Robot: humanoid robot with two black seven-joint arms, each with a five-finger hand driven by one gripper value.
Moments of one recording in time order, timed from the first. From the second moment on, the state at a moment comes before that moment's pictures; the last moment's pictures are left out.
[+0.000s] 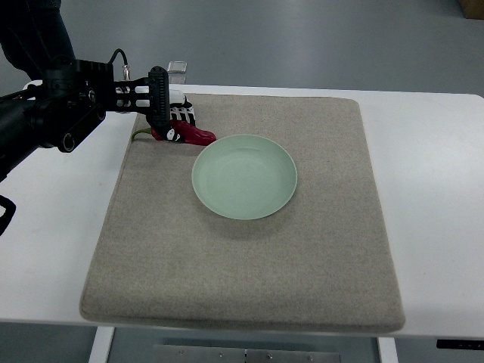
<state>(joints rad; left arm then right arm) -1.22 0.22 -0.18 -0.35 1.43 -0.41 -0.34 0.01 0.00 0.06 0.12 -0.17 0.19 0.06</state>
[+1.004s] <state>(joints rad) -1.23 0.23 -0.18 -0.43 1.09 -0.36 -0.34 0.01 0.00 0.06 0.12 -0.17 0.19 0.06</state>
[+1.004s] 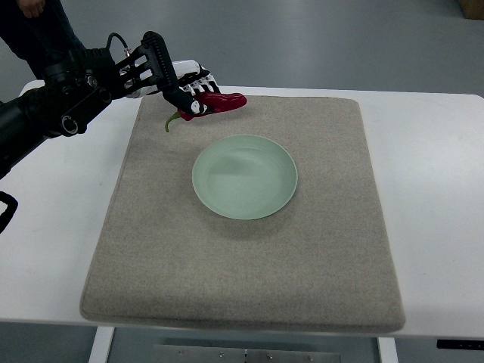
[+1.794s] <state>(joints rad) -1.24 0.25 -0.18 -0.74 1.29 -0.46 -0.36 0.01 0.00 0.06 0.12 -0.17 0.19 0.06</state>
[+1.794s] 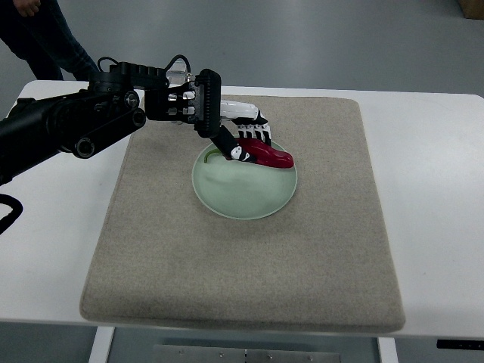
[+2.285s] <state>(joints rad) -1.23 0.25 -0.17 -0.74 1.34 -0.46 -0.36 0.01 0.00 0.06 0.12 -0.17 0.19 0.06</state>
